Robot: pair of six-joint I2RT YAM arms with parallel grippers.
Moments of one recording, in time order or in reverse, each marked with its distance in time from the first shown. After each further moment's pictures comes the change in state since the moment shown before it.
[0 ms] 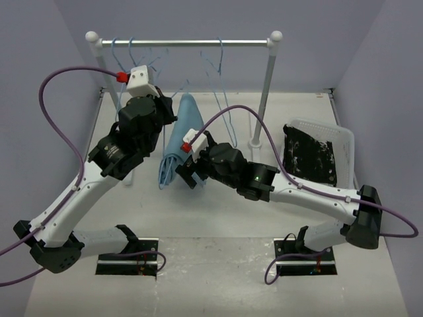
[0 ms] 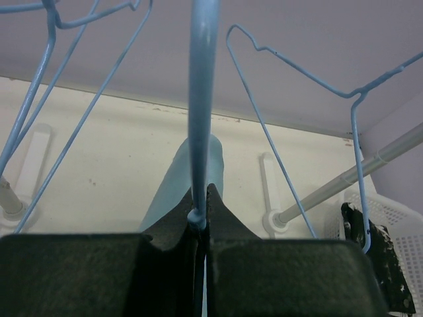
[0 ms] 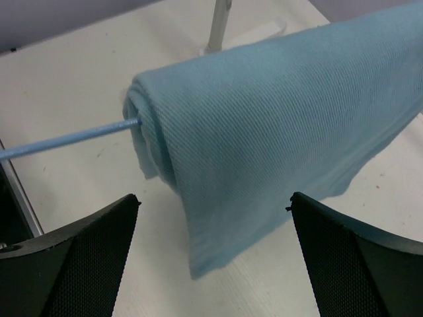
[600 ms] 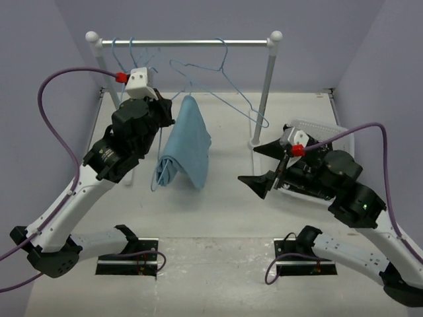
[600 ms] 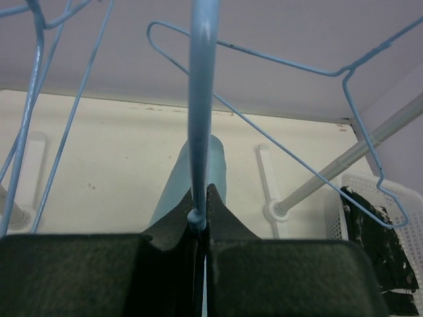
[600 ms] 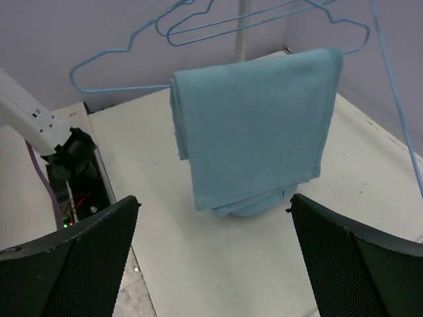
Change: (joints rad) left arm 0.028 -0.045 -0.032 0.009 0.105 0.060; right arm -0.336 -0.664 -0.100 -0.287 -0.461 0.097
